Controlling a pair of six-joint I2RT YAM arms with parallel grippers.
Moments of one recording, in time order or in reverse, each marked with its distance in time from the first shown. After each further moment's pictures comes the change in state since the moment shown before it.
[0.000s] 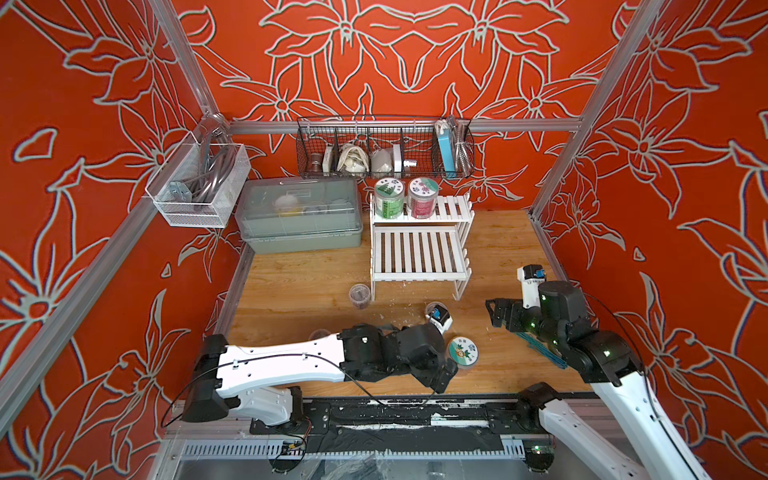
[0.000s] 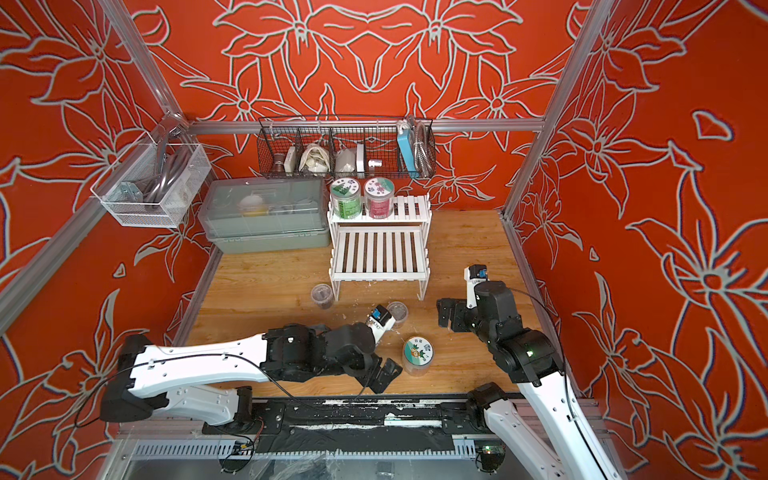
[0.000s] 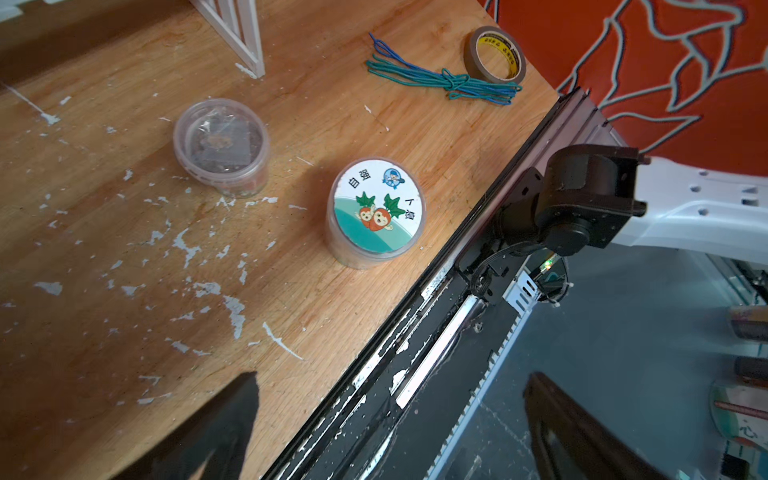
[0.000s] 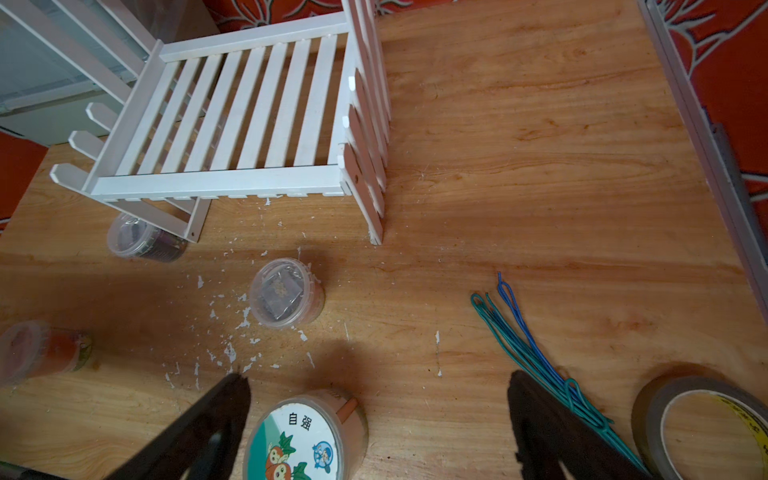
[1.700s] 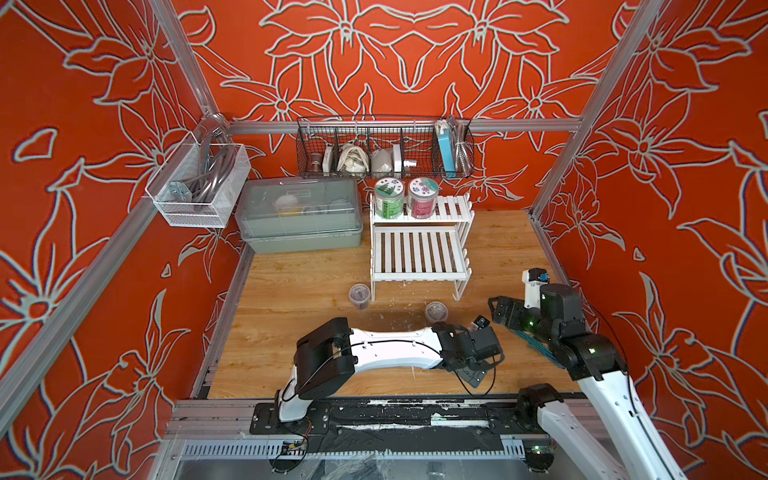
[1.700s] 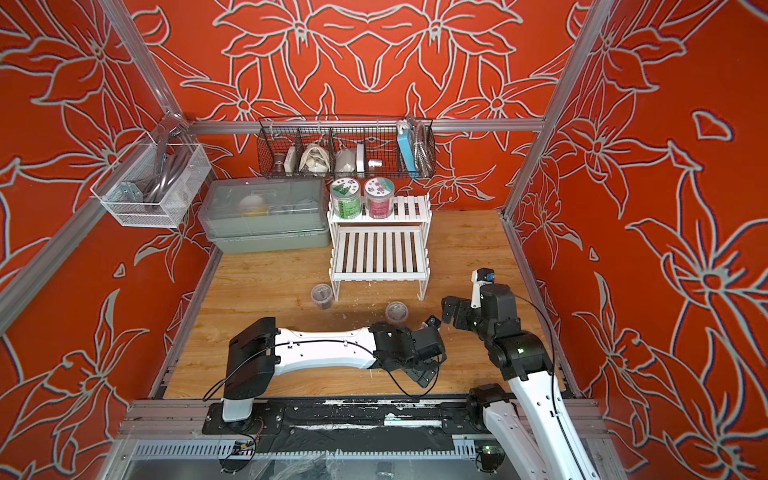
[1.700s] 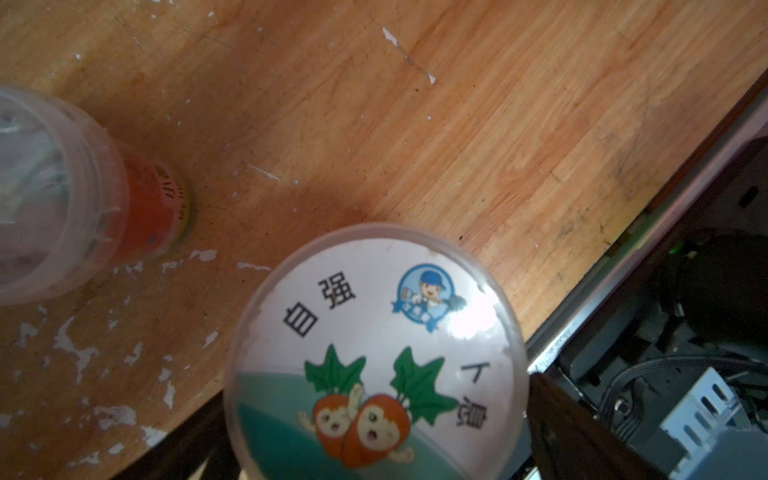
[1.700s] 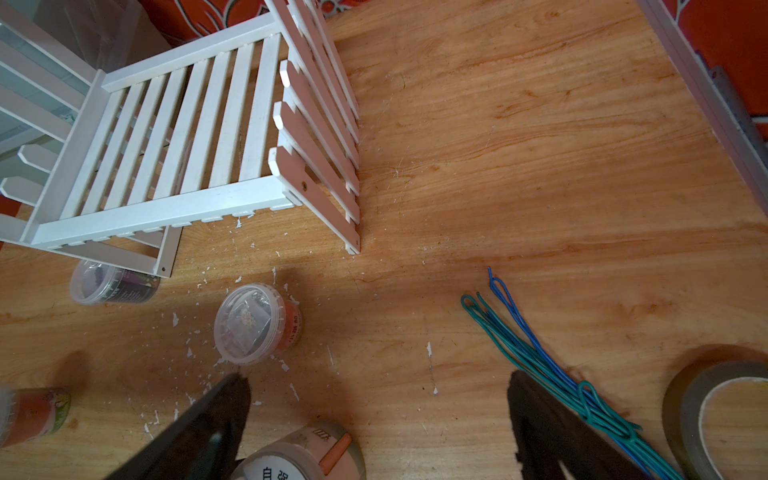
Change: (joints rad) left arm 0.058 0.600 0.343 -0.034 -0.008 0.074; right arm -0.151 -0.016 -0.138 0.132 -0.092 0.011
